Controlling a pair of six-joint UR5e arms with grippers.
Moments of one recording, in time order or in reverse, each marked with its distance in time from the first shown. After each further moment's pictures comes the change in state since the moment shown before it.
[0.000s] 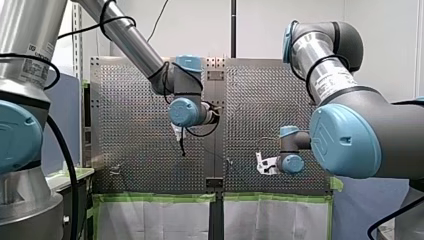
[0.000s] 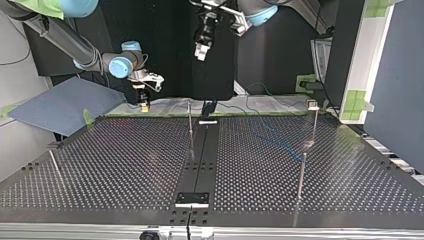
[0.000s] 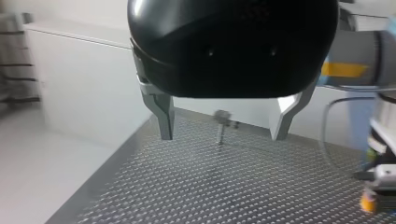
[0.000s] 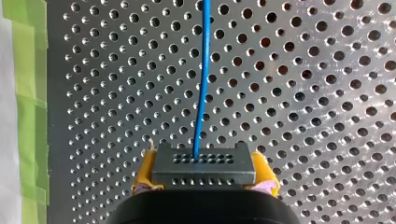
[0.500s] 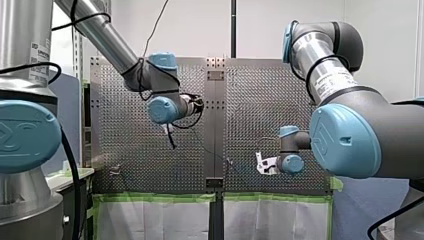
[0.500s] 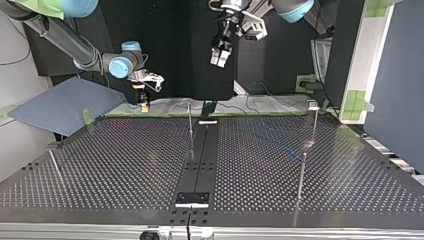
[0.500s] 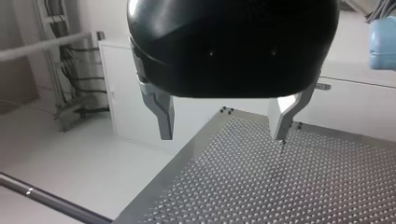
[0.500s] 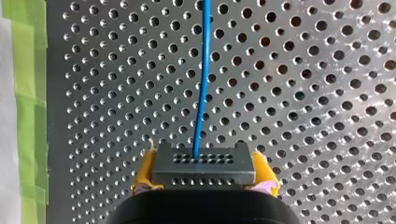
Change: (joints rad) left arm 0.153 0.152 -0.154 0.146 0.153 -0.036; right arm 0.000 0.000 0.000 0.000 0.003 -0.002
